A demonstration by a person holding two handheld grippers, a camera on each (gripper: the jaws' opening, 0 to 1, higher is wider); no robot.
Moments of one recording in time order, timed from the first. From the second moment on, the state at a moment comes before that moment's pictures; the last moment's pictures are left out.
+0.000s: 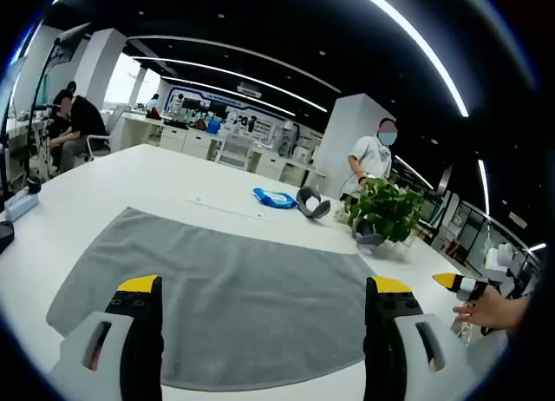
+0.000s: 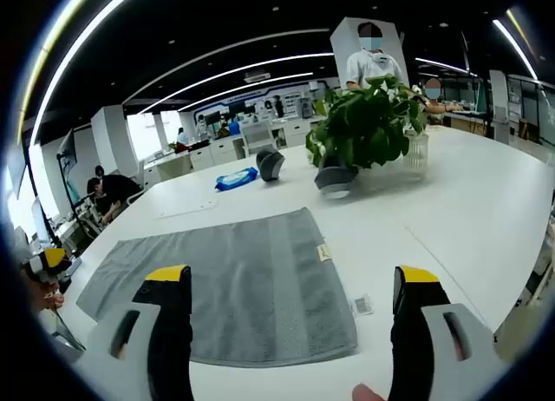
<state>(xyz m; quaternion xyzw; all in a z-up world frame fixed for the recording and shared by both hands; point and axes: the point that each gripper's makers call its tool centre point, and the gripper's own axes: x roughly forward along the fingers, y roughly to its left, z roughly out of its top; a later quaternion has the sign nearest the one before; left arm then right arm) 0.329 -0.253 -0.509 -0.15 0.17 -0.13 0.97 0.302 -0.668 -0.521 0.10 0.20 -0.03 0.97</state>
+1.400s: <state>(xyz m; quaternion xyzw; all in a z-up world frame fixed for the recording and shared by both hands) 0.325 -0.267 -0.508 -0.15 0.18 -0.17 0.96 0.296 -0.691 -0.519 0.15 0.21 -0.06 0.96</state>
